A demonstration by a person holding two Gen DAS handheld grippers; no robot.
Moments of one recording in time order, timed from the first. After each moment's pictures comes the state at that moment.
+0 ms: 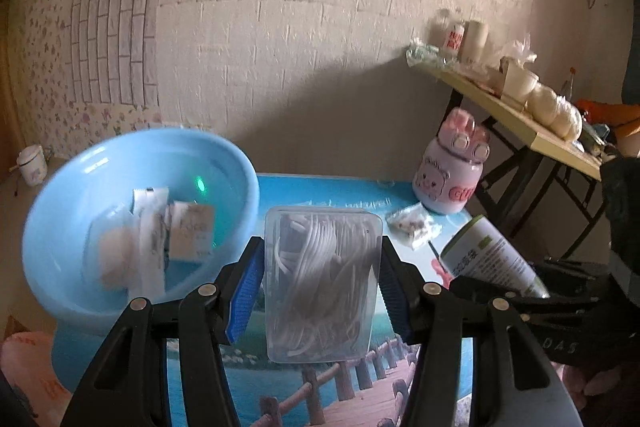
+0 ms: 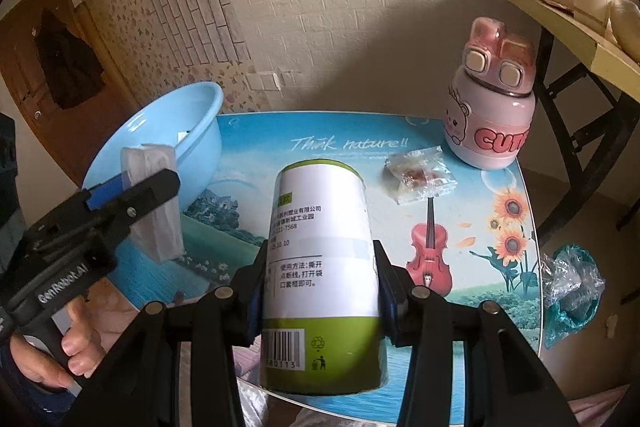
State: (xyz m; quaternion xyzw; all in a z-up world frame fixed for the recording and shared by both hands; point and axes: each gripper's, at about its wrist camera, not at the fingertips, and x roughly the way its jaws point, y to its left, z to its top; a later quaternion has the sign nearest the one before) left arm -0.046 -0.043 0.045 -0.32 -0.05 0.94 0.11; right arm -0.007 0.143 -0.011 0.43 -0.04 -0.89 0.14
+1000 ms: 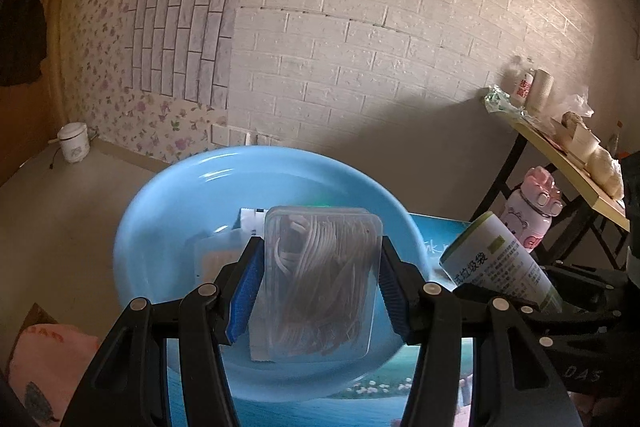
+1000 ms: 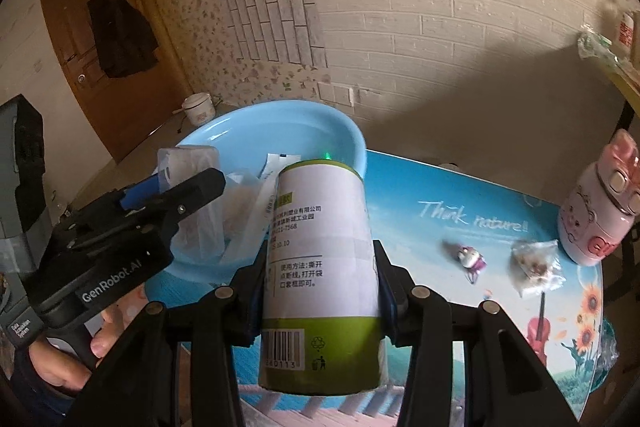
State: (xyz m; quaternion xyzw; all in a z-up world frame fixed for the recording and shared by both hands) left arm -0.066 -0.162 0.040 -0.30 -0.10 0.95 0.02; right arm -0.056 0.006 0.010 0.40 0.01 -0.89 0.24
